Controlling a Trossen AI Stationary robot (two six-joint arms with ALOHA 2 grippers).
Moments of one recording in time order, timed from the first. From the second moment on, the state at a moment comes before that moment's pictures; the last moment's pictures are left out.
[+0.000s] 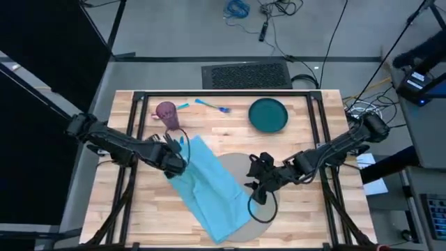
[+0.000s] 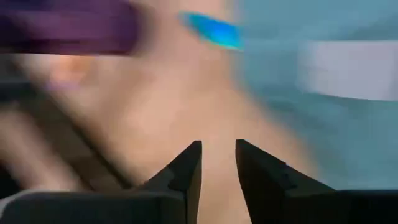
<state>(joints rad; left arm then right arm) -0.27 1.38 0.99 -1.45 -0.47 -0.93 0.46 1.47 1.11 -0.47 0.33 0.67</state>
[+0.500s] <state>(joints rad) -0.45 1.43 1.04 -0.37 -0.29 -0.64 0.52 1.59 1.11 -0.46 0.28 0.73</state>
